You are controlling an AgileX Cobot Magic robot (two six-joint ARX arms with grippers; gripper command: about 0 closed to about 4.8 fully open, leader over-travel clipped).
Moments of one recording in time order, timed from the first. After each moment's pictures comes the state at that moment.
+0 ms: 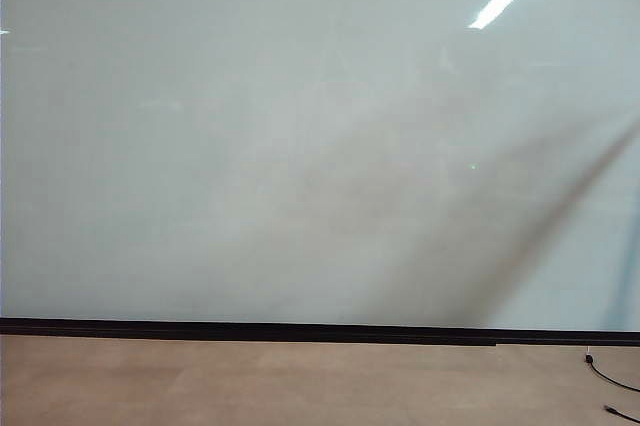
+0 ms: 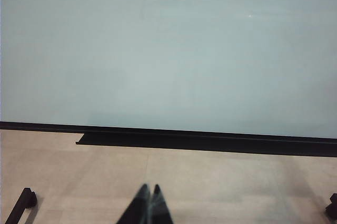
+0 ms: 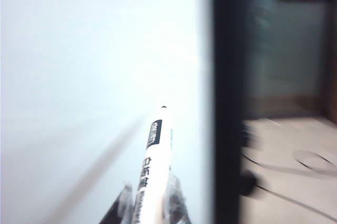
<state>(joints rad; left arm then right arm) 0.00 0.00 0.00 -0.13 0.02 -0.01 -0.10 1.29 0.11 1.39 0.03 0.00</state>
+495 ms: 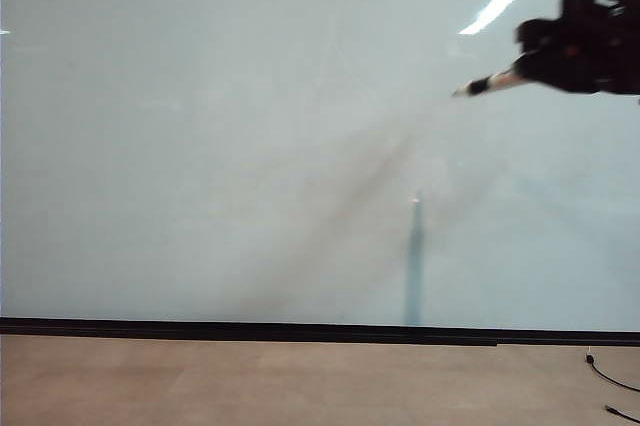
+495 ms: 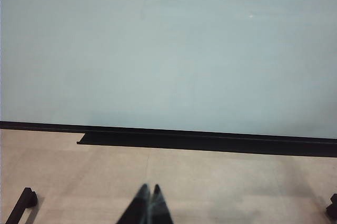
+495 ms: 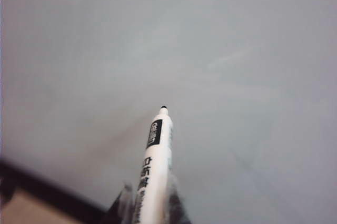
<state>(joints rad) 0.00 0.00 0.00 -0.13 0.02 -0.01 0.42 1.10 0.24 0.92 0.01 -0.07</state>
